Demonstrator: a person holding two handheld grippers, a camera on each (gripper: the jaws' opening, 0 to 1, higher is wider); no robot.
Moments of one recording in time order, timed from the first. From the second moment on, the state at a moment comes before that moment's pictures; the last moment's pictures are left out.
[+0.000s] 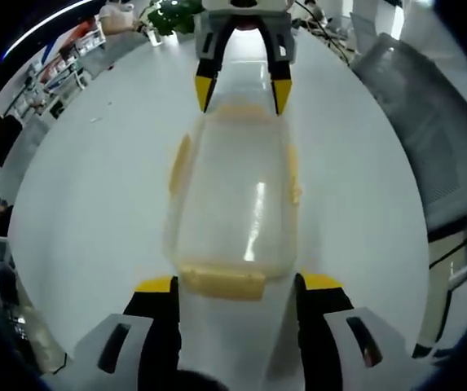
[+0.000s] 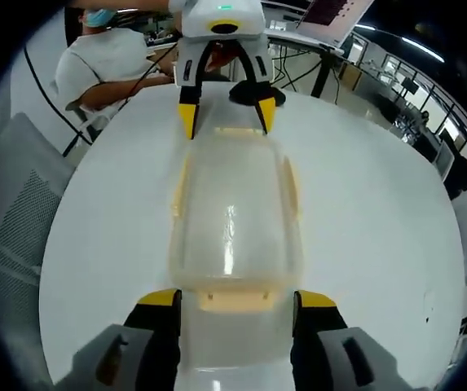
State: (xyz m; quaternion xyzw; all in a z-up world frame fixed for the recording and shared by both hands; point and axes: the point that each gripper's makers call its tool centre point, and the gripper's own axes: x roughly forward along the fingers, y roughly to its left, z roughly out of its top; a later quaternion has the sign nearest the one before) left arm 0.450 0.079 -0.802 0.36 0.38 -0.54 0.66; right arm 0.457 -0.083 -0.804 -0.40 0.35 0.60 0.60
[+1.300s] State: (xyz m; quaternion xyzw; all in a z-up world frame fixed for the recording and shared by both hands) left arm 0.459 0.081 -0.803 0.37 0.37 -0.55 0.65; right arm 0.455 -0.083 -0.808 -0.40 0.37 0.61 0.58
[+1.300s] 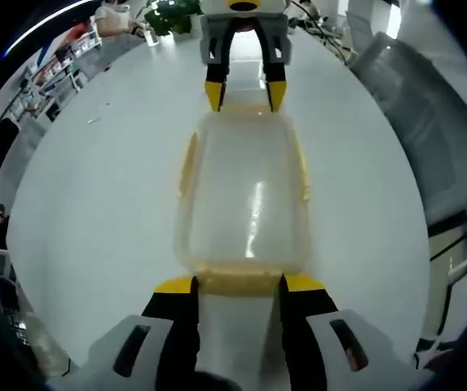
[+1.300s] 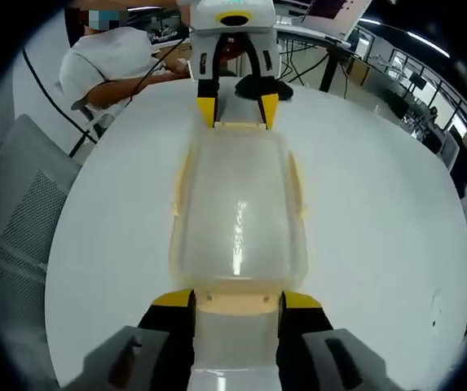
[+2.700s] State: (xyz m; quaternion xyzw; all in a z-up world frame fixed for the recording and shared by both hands) left arm 0.451 0.077 -0.805 0.38 0.43 -0.53 0.62; right arm 0.456 -0.083 -0.808 -0.42 0.38 0.61 0.56
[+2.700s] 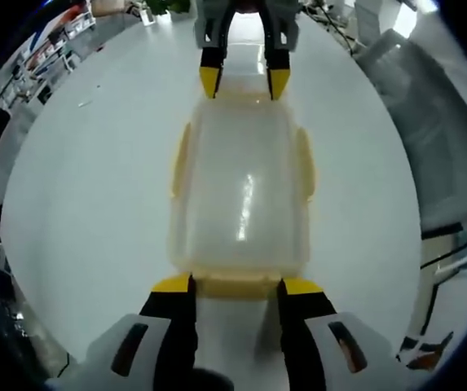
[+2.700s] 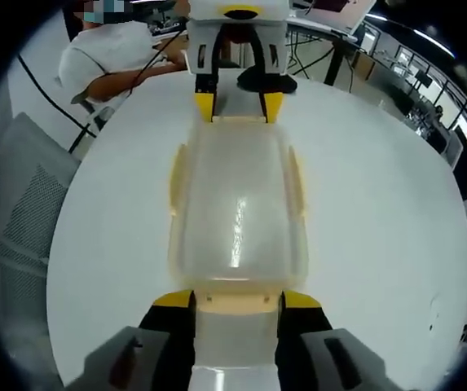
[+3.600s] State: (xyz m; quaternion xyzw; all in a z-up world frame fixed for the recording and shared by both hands) left arm 0.448 0.075 -0.755 0.38 0.42 -0.52 0.63; right arm 0.457 -0.086 -0.766 -0.42 0.35 0.61 0.57
